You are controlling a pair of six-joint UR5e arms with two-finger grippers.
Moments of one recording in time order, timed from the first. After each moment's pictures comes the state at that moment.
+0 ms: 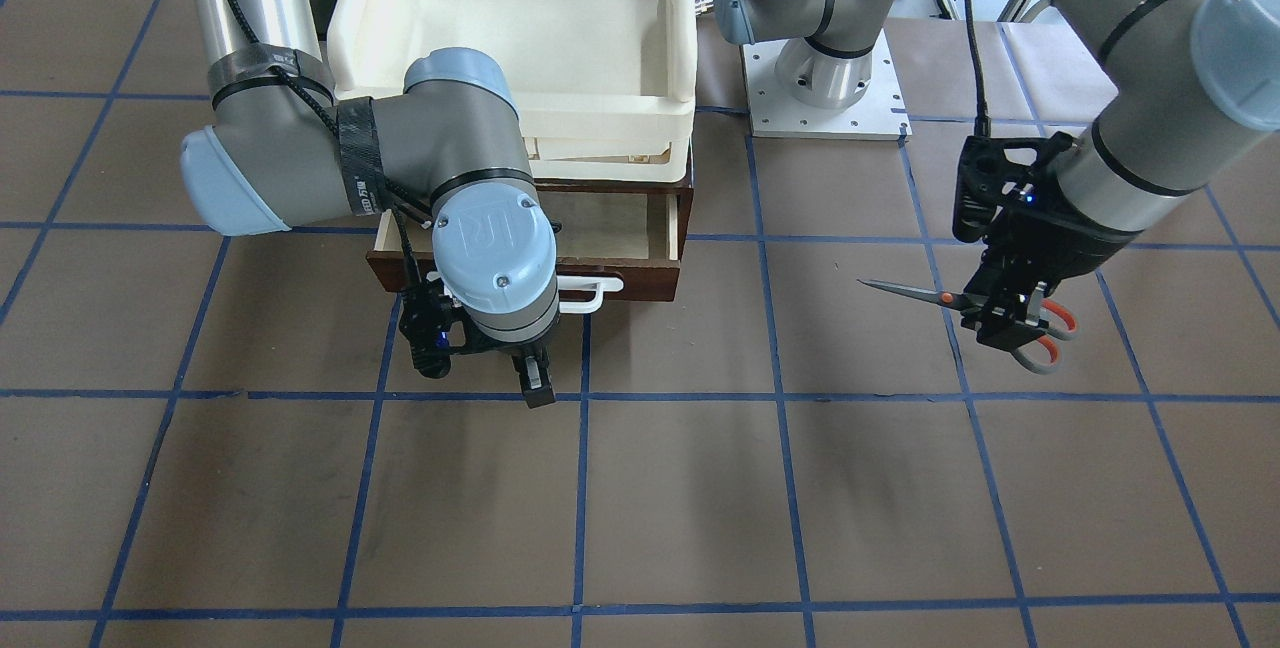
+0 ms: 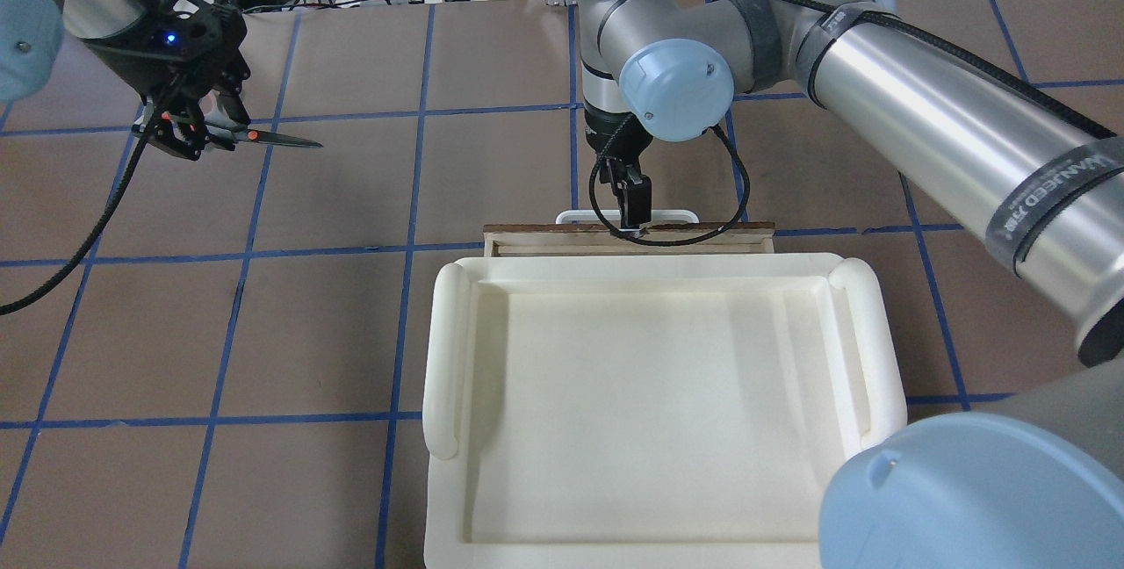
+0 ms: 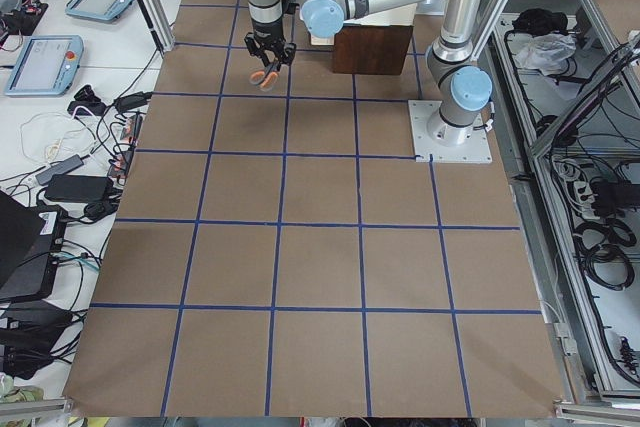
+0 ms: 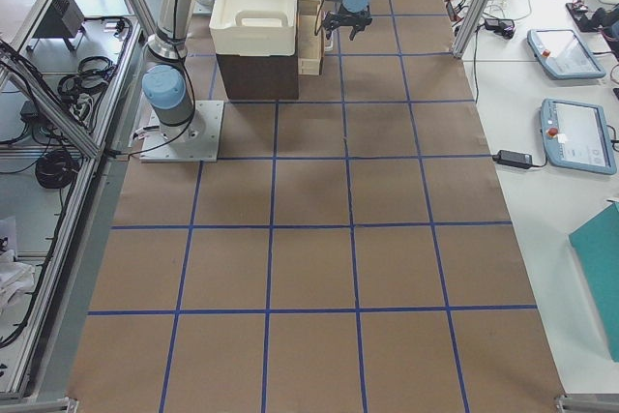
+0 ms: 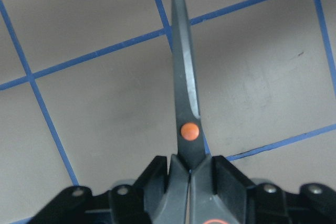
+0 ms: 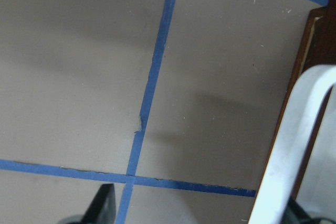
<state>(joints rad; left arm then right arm) -1.38 -1.72 -1.55 -1.45 1.54 2.07 1.86 -1.08 1.43 -1.71 -1.52 1.59</state>
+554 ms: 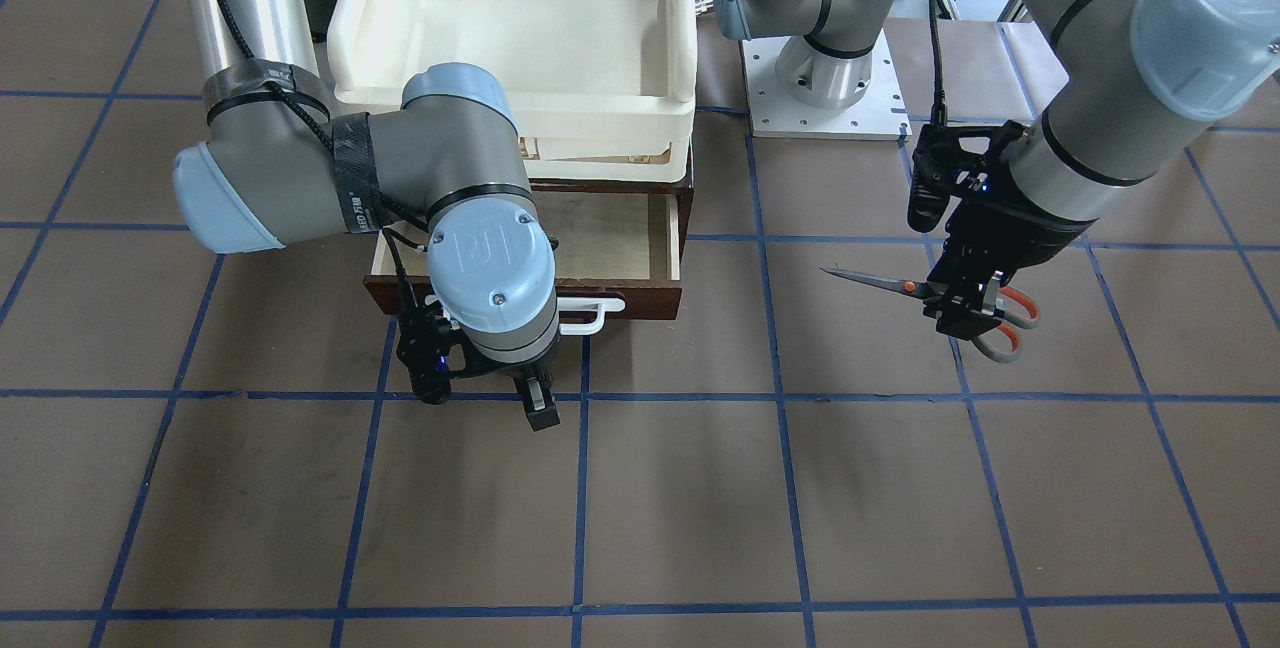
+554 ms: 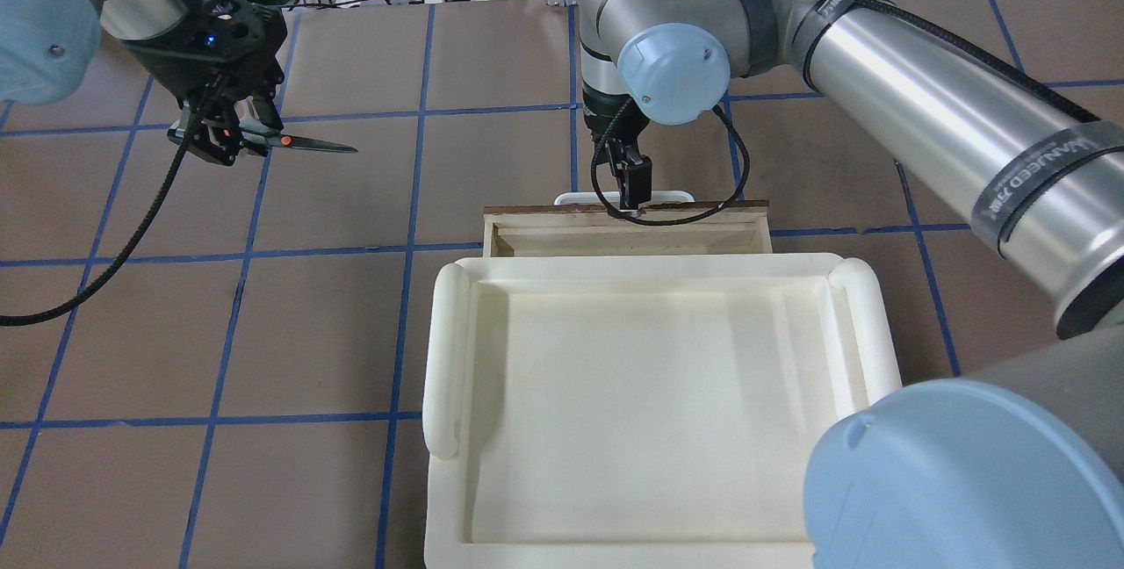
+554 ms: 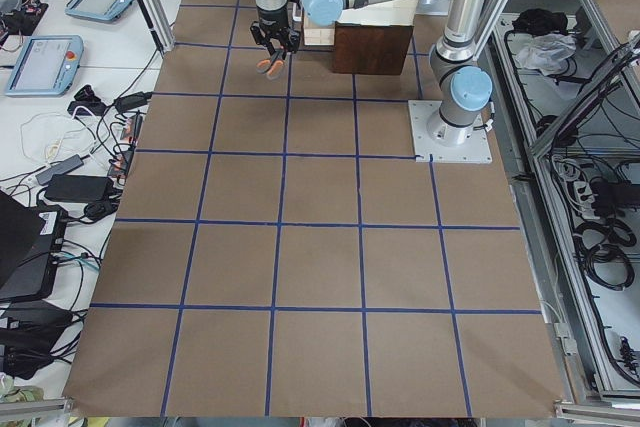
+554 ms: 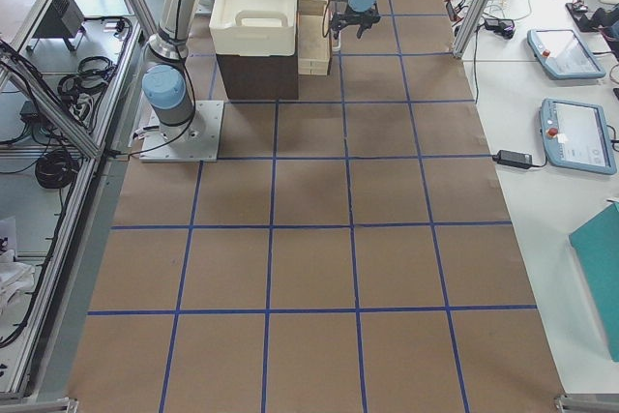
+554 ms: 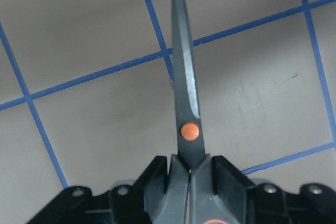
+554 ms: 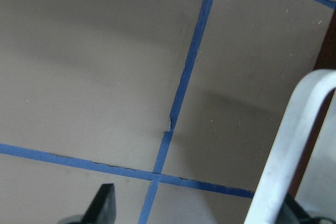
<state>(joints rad) -1.41 -1.72 -1.55 -1.47 1.54 2.03 1.85 -1.04 1.37 -1.72 -1.52 1.55</state>
